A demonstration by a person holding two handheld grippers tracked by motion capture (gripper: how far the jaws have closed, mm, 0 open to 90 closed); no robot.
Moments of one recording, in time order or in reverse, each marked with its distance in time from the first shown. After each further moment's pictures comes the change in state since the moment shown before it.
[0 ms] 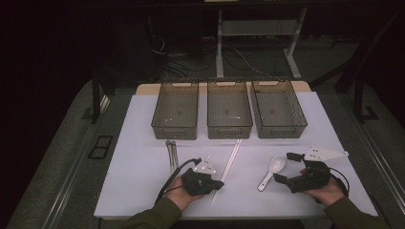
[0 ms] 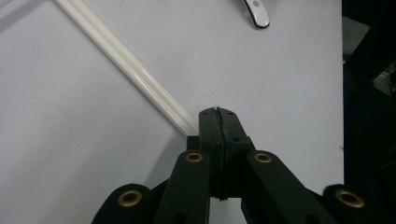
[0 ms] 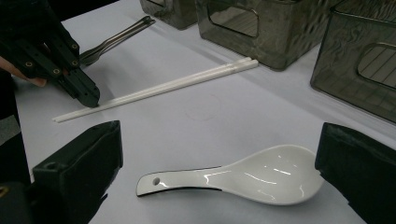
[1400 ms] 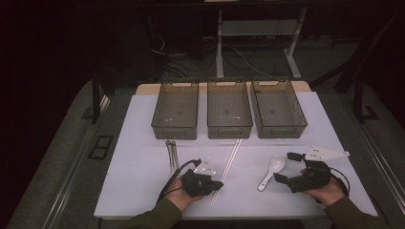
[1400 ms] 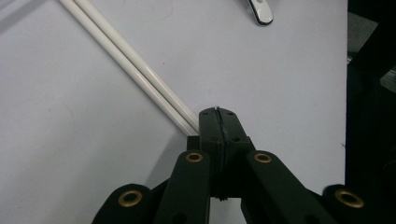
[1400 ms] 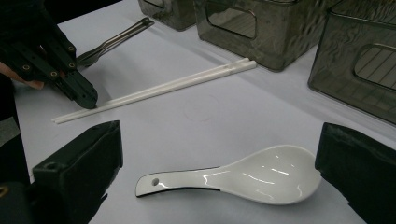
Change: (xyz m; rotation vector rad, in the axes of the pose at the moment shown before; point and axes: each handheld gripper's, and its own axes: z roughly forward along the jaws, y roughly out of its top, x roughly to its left) left arm -0.003 0.000 -0.001 0.011 0.022 0.004; right arm 0.000 0.000 -0.001 -0.003 -0.002 0.007
